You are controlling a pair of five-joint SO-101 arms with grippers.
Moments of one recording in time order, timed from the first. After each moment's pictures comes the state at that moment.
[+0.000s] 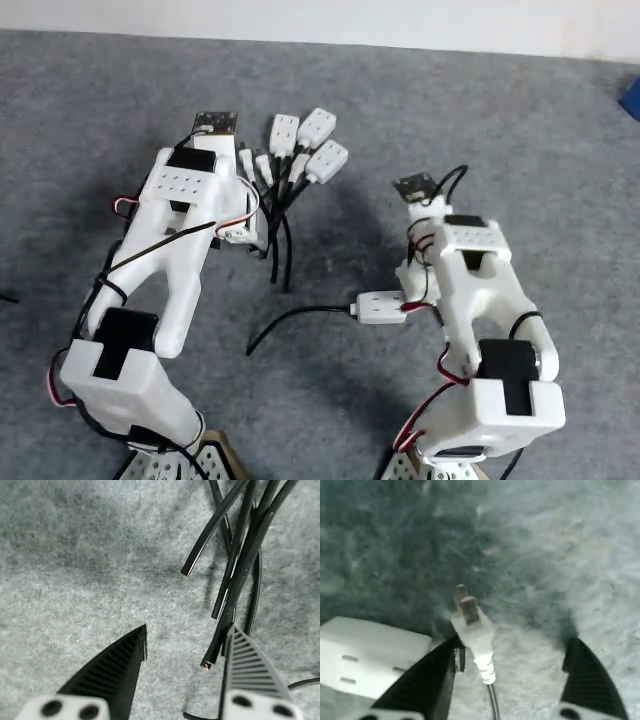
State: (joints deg) left arm 2.2 8.7 9.4 75.5 11.8; right arm -4.7 4.0 34.2 55.4 22.4
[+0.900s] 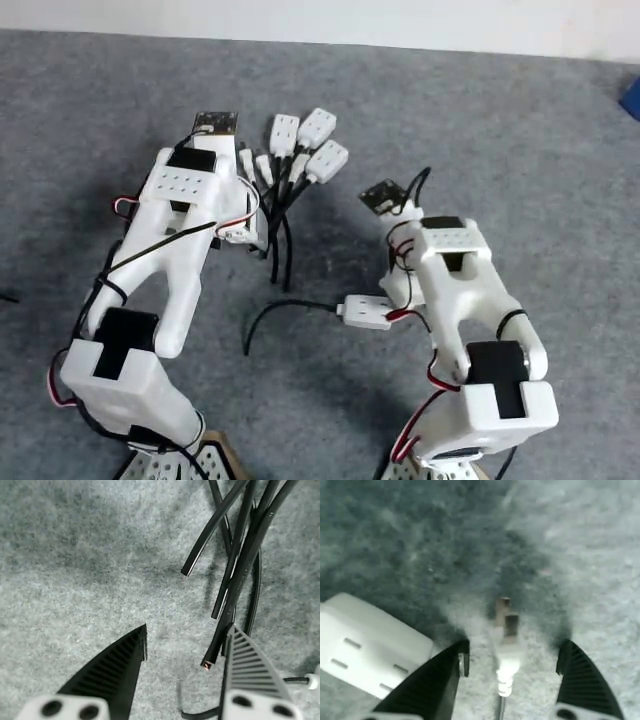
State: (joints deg) left arm 2.2 8.7 9.4 75.5 11.8; right arm -11.9 3.9 34.5 56.9 31.5
